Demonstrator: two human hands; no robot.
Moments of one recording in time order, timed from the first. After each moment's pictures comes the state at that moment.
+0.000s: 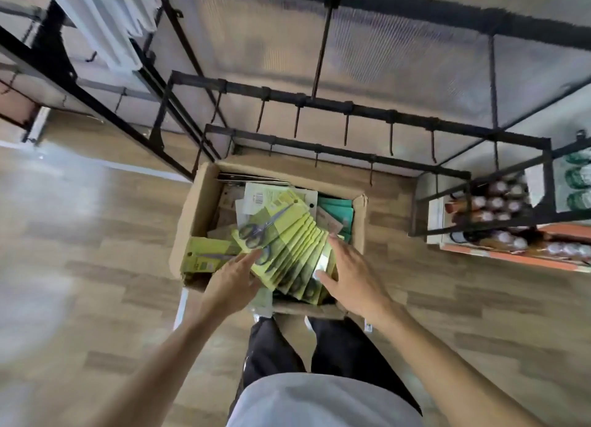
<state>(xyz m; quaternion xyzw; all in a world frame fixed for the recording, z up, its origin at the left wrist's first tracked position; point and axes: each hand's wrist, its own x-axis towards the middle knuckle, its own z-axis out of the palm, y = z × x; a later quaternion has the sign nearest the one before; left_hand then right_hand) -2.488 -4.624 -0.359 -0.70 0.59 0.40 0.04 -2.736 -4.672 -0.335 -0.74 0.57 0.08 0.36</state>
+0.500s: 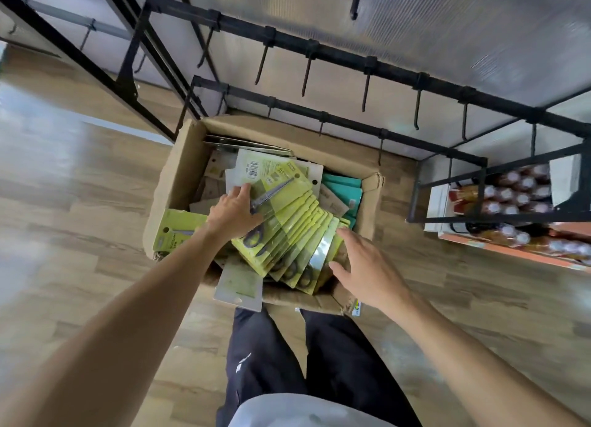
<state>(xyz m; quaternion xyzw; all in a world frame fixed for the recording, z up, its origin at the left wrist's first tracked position) -2.476 -4.709 -0.467 -0.72 0.56 0.40 0.09 -2.751 -4.682 -0.382 -0.75 0.54 0.15 0.35</state>
